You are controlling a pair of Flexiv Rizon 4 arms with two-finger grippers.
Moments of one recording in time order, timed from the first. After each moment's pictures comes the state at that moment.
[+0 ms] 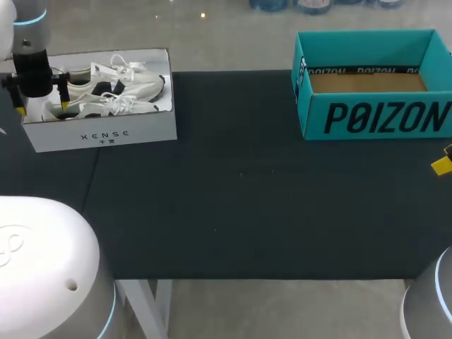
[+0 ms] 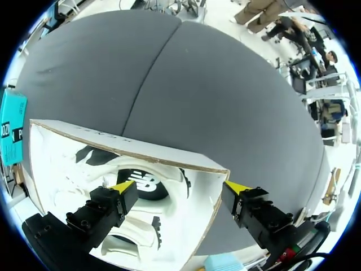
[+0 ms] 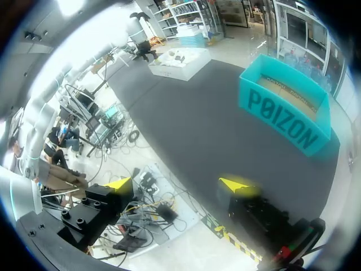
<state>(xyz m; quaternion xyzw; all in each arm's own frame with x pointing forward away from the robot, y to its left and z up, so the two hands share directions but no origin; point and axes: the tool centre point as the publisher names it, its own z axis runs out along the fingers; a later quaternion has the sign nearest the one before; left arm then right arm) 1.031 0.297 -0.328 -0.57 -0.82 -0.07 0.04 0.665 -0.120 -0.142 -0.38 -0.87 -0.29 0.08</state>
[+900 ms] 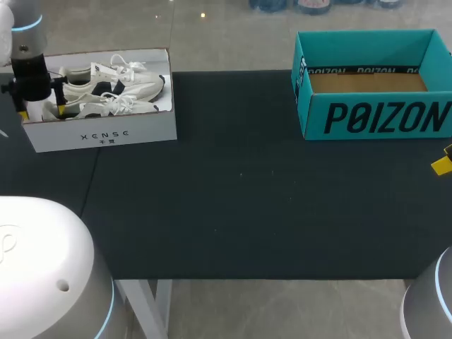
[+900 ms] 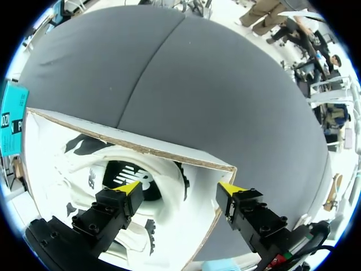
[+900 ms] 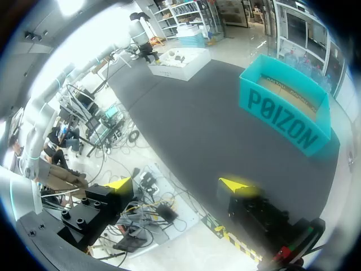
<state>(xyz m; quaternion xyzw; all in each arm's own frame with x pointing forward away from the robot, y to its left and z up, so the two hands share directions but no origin) 1.041 0.309 -0.349 -0.56 -0.83 -0.05 0.03 0.665 -0.120 -0.142 -0.38 -0.87 -0.29 0.08</state>
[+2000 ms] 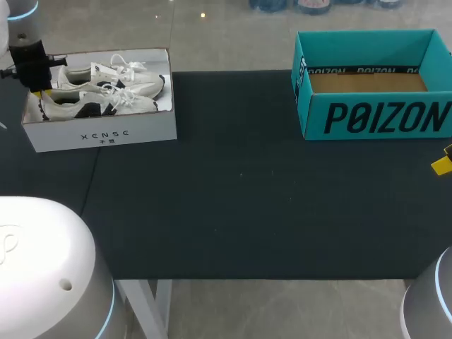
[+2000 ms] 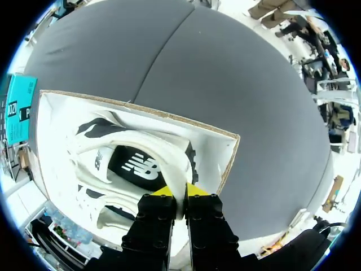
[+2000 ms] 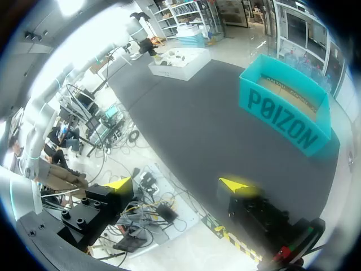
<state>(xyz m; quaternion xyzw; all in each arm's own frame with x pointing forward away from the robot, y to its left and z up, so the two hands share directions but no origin) 1.074 0.304 -0.309 -0.54 -0.83 -0.09 -0.03 0.665 -0.120 -0.142 -0.38 -0.87 -0.29 0.08</state>
